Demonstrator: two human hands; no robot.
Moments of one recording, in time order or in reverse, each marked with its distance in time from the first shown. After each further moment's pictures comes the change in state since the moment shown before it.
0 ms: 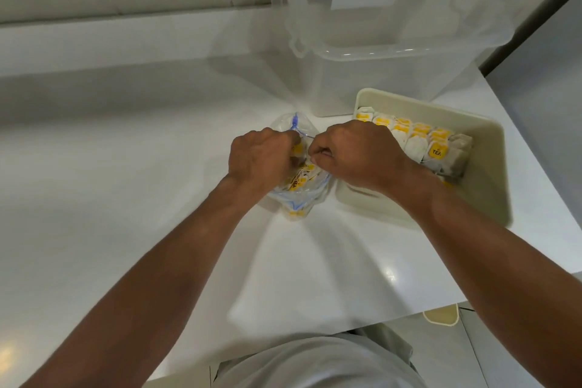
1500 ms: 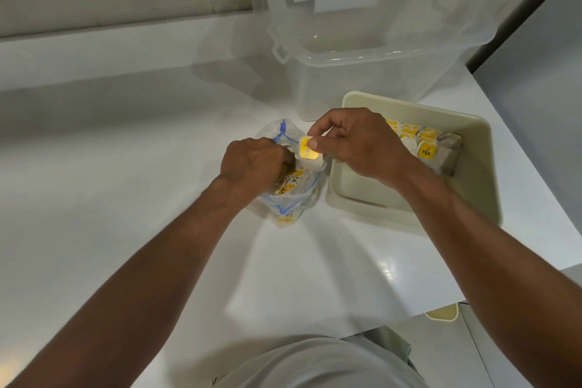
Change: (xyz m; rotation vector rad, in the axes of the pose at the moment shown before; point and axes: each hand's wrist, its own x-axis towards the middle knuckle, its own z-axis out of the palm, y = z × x) left_hand 0.017 -0.002 0.010 0.080 -0.161 0.172; right_hand 0.002 0.024 -0.010 0.748 0.037 0.313
